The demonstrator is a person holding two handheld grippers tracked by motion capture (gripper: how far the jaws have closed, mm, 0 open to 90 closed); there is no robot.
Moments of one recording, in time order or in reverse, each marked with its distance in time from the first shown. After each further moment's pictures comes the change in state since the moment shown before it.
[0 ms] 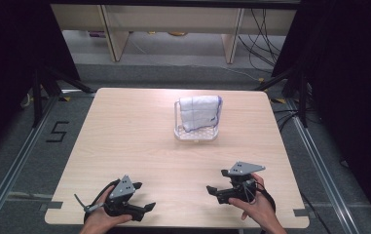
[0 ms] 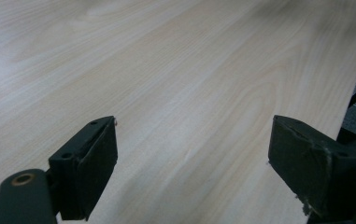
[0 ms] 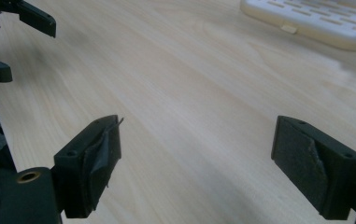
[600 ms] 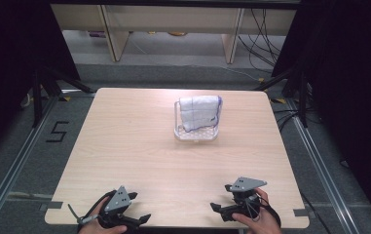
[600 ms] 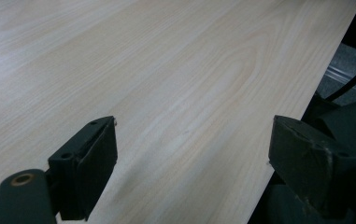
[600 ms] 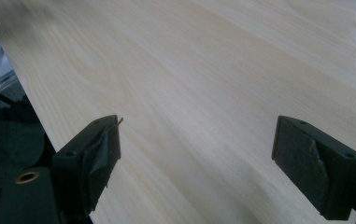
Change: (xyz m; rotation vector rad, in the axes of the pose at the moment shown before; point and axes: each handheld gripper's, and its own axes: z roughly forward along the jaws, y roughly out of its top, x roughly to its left) left arm -0.014 -0.017 -0.015 0.062 0.019 0.025; right arm 0.016 -0.033 -0.011 0.088 -0.005 -0.026
